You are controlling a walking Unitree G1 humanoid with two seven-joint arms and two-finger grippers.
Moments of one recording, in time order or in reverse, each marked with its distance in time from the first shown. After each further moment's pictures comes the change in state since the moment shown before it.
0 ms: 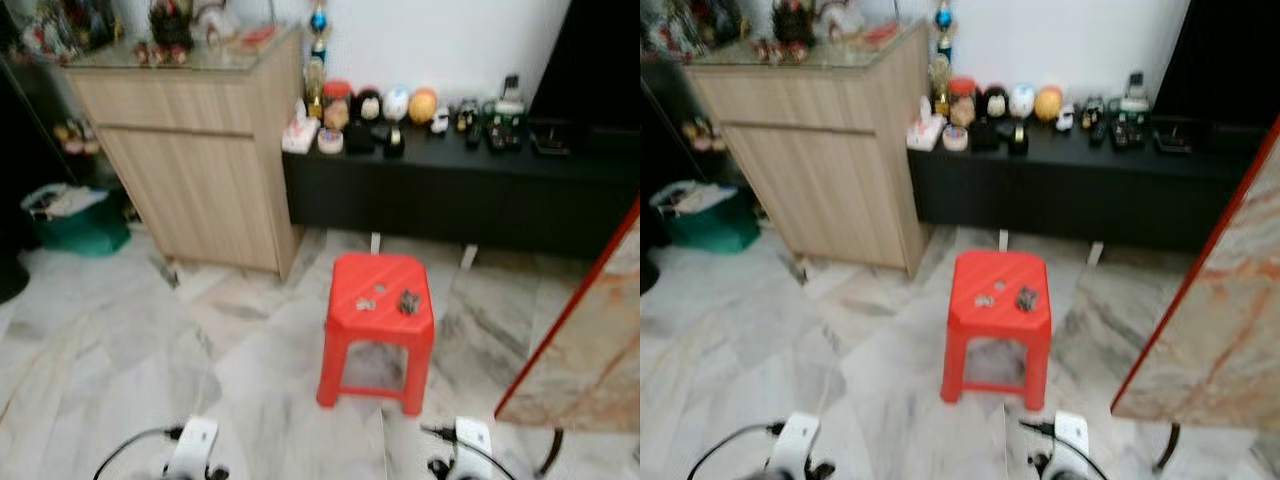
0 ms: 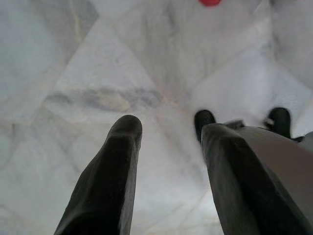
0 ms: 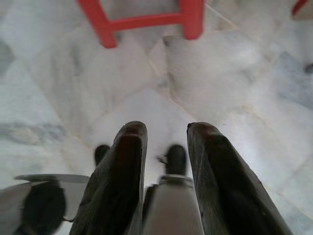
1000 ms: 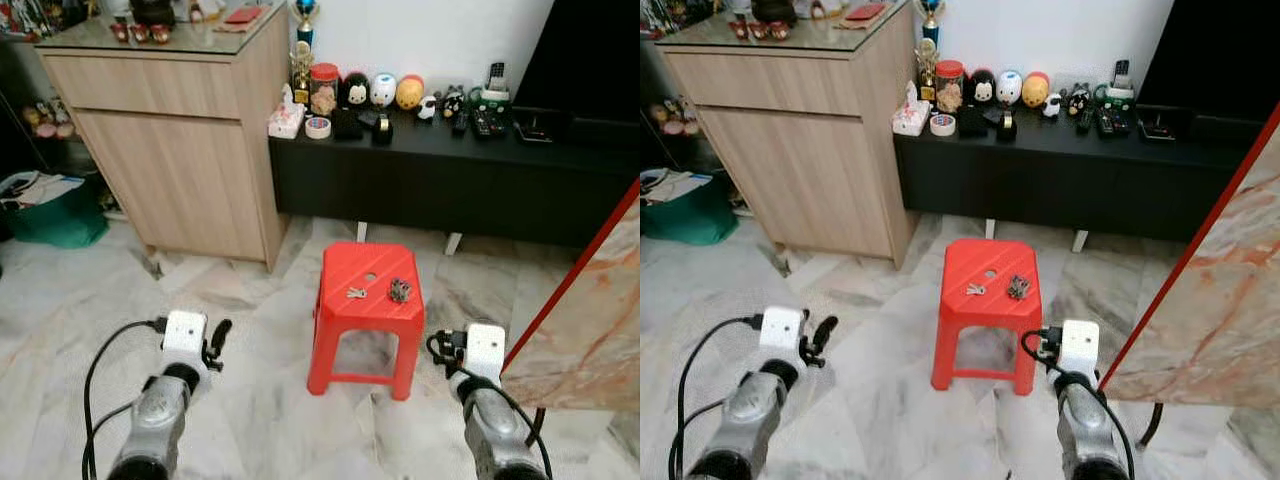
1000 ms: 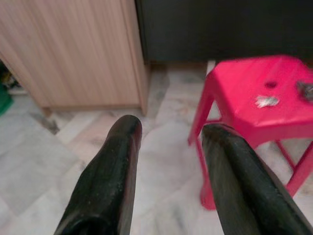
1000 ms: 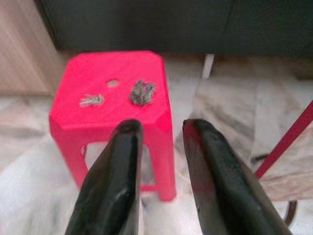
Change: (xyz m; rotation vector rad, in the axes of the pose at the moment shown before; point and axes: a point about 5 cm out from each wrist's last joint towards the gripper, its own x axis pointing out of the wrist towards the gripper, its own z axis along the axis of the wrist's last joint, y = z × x) left arm -0.042 0.011 0.124 0.010 -0.873 0.074; right arm -0.028 0.006 0.103 -0.103 -0.740 0.025
